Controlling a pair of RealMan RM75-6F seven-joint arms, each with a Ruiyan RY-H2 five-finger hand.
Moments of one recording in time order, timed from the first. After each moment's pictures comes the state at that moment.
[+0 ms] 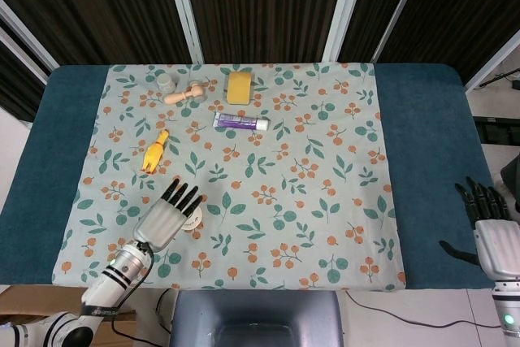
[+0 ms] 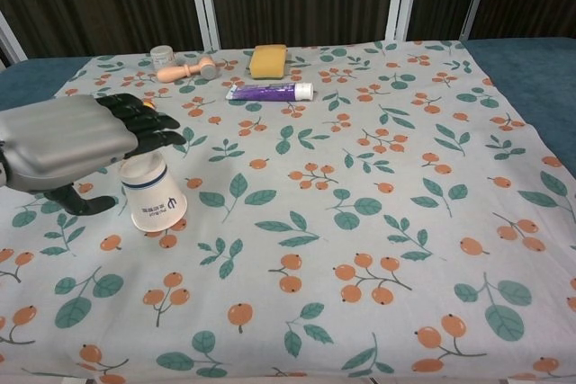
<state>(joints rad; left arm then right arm) -0.59 -1.36 -0.11 -1.78 1.22 0.95 1.08 0.06 -1.10 0.06 -1.57 -1.50 1.51 0.00</state>
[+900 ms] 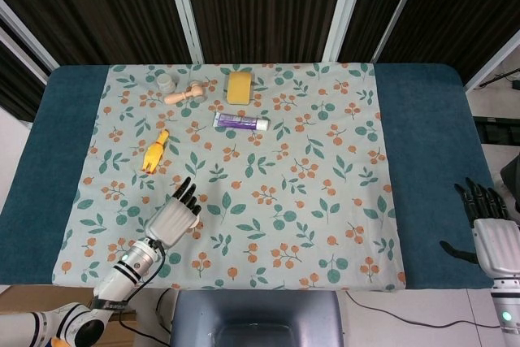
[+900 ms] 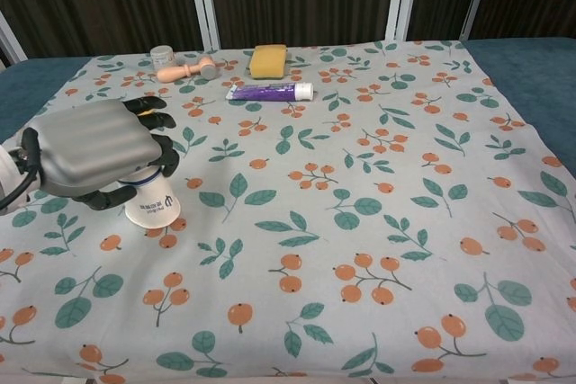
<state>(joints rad) -0.69 -1.42 -0.02 -1.69 1.22 1.02 1.11 0.07 -1.10 0.07 -1.59 -1.46 1.46 -0.03</state>
